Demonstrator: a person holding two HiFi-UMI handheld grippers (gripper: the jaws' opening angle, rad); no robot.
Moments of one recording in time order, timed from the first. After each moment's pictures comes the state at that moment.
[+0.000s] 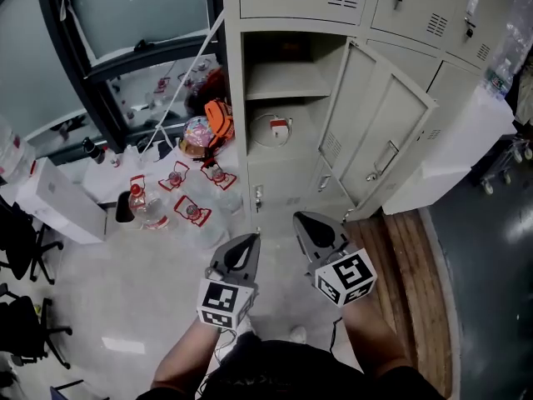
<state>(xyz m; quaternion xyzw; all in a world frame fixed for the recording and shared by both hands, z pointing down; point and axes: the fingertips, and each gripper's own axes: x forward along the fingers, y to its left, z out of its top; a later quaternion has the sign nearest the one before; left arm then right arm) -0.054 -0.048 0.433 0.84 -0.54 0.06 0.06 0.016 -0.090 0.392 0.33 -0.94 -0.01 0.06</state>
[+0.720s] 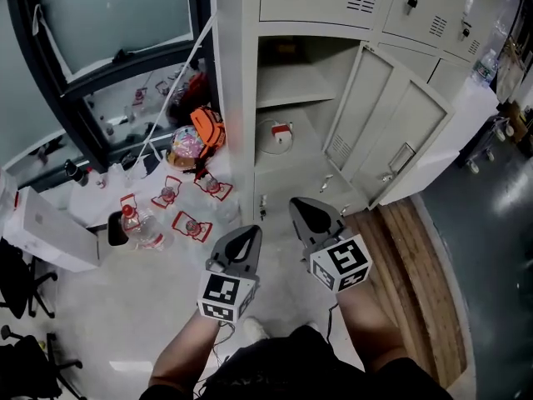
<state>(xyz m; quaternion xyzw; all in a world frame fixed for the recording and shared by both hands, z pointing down) -0.126 -0.100 0.432 0.87 -0.48 0.07 0.06 -0.062 -0.146 0.388 0.41 -0.91 -0.02 0.07</state>
